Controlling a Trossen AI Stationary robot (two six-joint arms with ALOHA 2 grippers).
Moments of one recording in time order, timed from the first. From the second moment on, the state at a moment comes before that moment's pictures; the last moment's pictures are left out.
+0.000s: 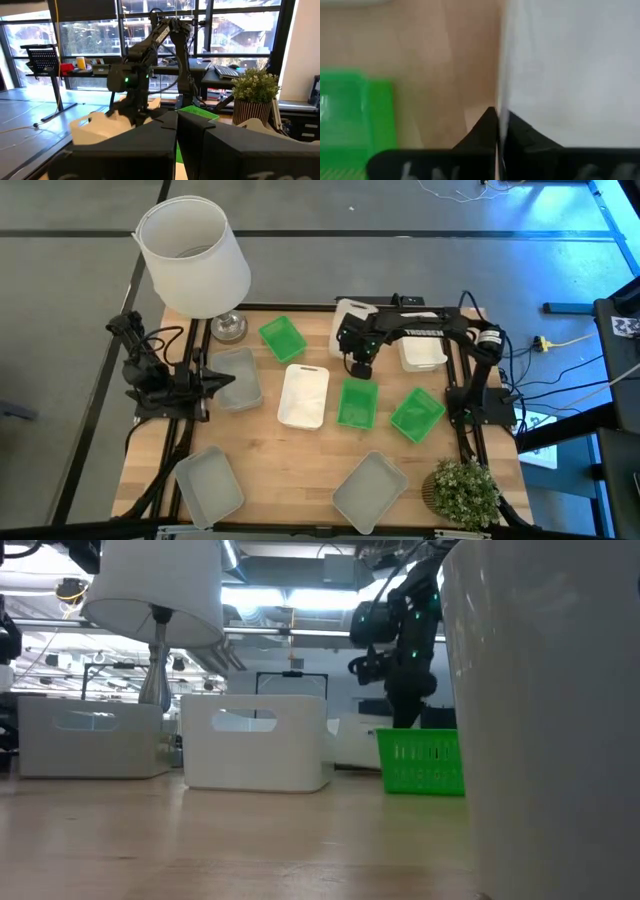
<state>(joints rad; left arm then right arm) -0.87 0.28 0.30 0.33 -1.12 0.29 -0.37 1.84 1.32 -0.82 0.01 -0.22</state>
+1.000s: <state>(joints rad) -0.87 0.51 0.64 0.33 -1.39 0.40 -0.36 1.46 1.65 -1.57 0.04 -0.40</state>
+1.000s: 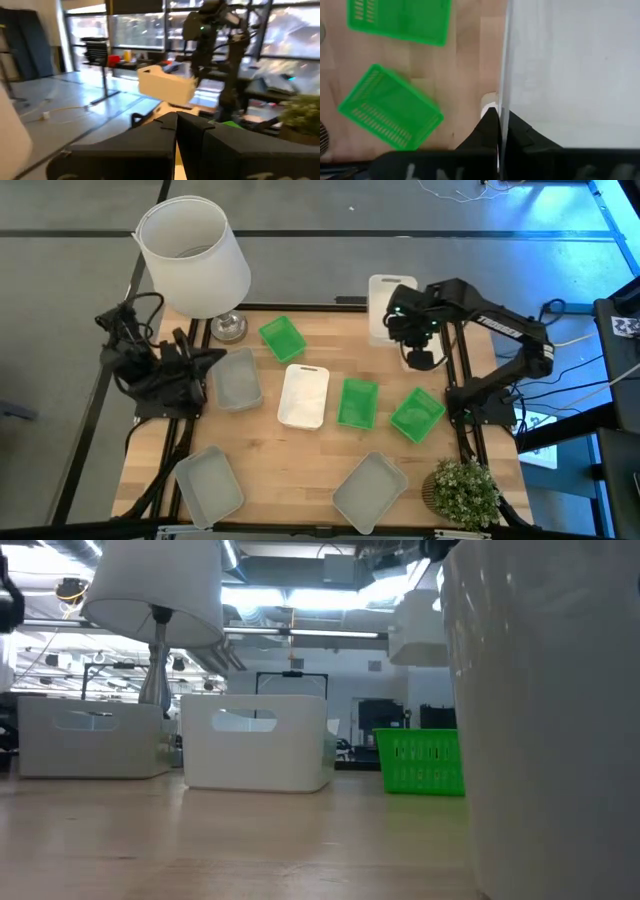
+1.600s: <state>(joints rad) -0.66 0.93 1.06 0.32 -1.53 0.61 -0.54 1.21 1.23 -1.57 0.01 -0.51</state>
